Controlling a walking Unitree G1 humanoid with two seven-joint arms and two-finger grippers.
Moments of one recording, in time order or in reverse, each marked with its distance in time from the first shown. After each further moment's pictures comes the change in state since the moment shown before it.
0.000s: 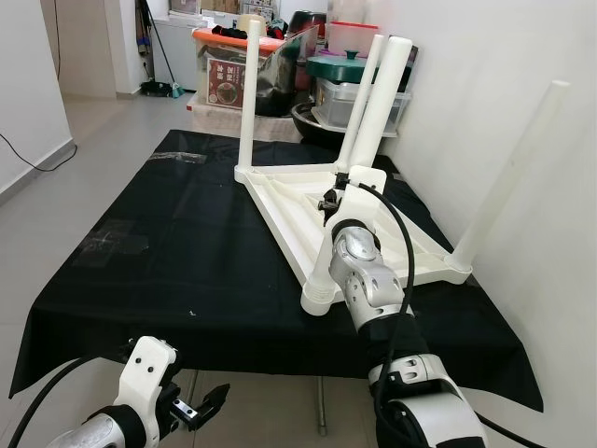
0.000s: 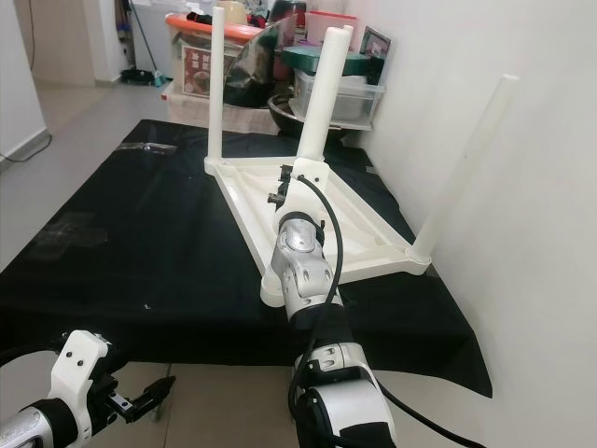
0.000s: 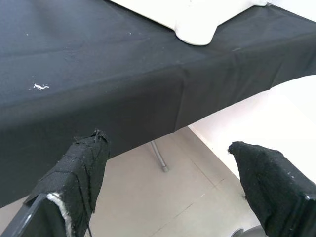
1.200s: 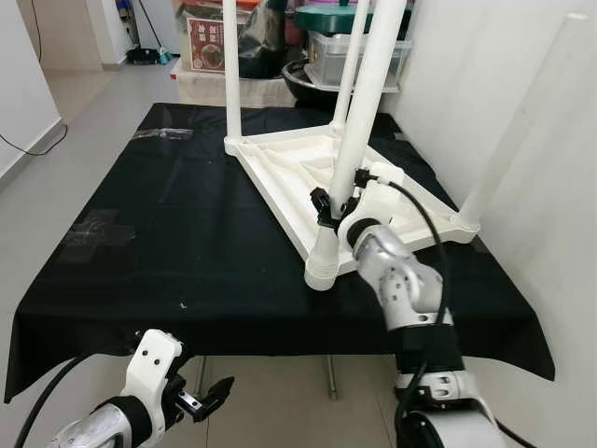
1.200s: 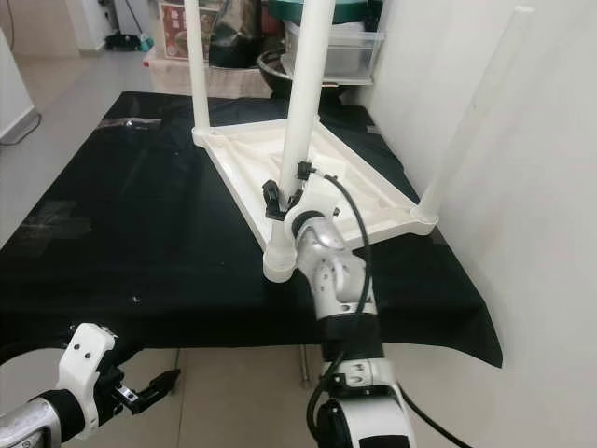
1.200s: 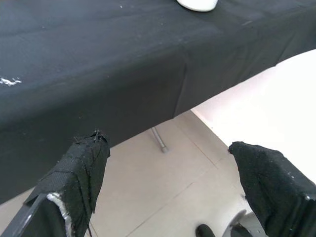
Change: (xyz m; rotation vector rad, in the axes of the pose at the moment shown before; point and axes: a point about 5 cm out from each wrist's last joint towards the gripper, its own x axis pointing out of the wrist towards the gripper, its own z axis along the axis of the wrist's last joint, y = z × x) left arm 0.008 0.006 0.005 0.024 -0.009 -0.013; right arm -0.004 -0.029 0.039 0.035 0.007 0.332
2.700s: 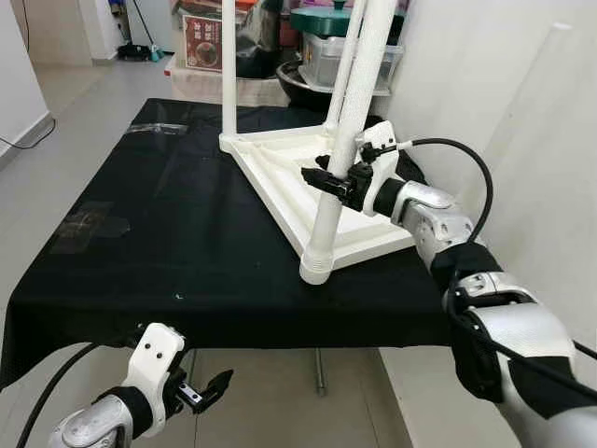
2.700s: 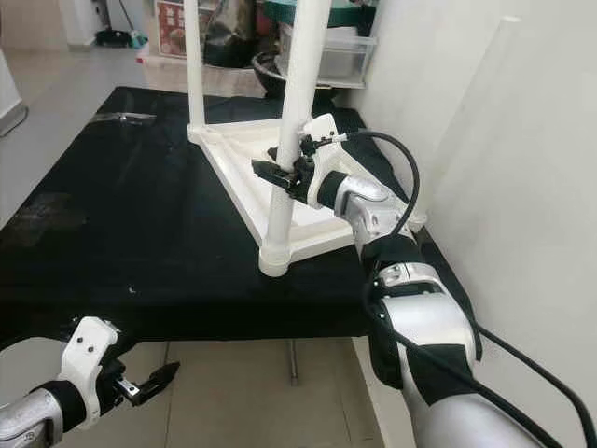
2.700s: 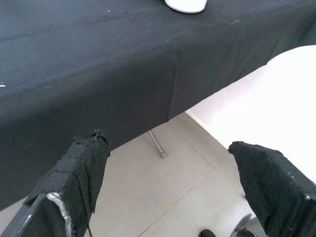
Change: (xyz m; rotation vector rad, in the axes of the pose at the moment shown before) left arm 0.006 0.002 0.000 0.045 -0.012 -0.002; right arm 0.029 -0.018 0.033 -0.297 -0.019 0.576
